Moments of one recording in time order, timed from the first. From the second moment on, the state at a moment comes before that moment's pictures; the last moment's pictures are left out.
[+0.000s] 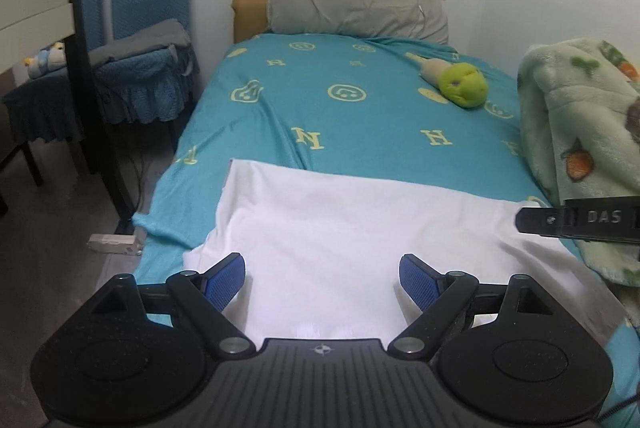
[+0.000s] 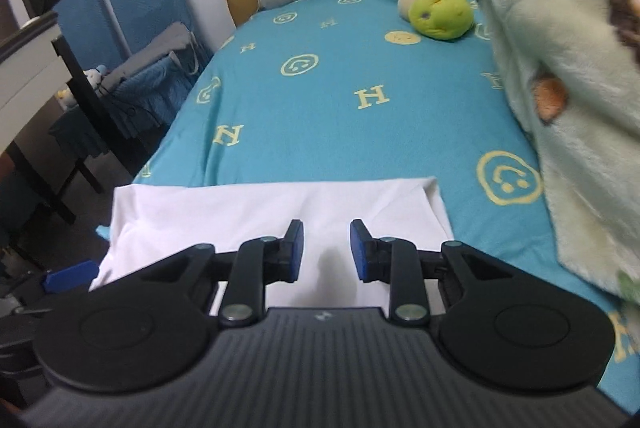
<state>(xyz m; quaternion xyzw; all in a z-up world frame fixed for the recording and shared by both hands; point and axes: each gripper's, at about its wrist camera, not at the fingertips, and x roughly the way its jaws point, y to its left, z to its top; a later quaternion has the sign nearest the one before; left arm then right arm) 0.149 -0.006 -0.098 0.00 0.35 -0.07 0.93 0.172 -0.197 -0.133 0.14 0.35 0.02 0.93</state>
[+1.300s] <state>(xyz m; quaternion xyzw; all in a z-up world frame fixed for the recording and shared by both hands) 0.068 0.013 -0.113 -0.20 0.48 -0.10 0.85 0.151 -0.191 -0.169 0.12 0.45 0.02 0.89</state>
